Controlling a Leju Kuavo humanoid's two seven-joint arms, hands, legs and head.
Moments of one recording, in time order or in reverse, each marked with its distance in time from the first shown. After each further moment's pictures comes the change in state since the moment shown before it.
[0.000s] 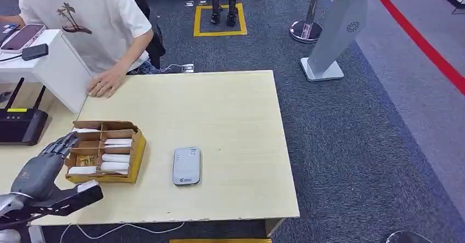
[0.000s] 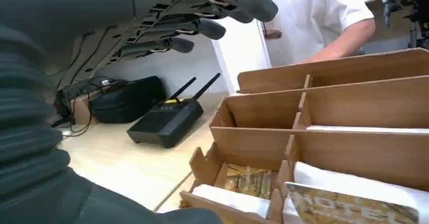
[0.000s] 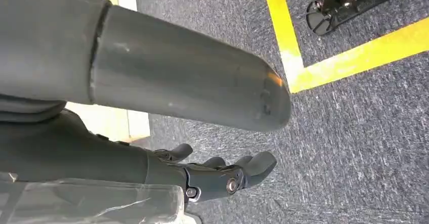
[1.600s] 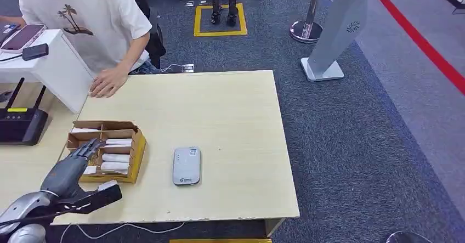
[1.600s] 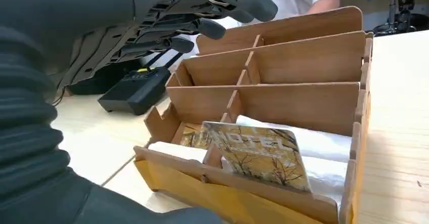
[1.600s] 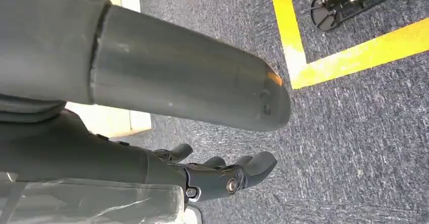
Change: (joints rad) left arm -0.071 -0.067 -0.119 0.095 0.049 -0.006 0.016; right arm -0.001 0.000 0.000 0.000 0.035 0.001 0.005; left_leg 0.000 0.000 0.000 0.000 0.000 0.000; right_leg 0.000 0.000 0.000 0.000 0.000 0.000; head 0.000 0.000
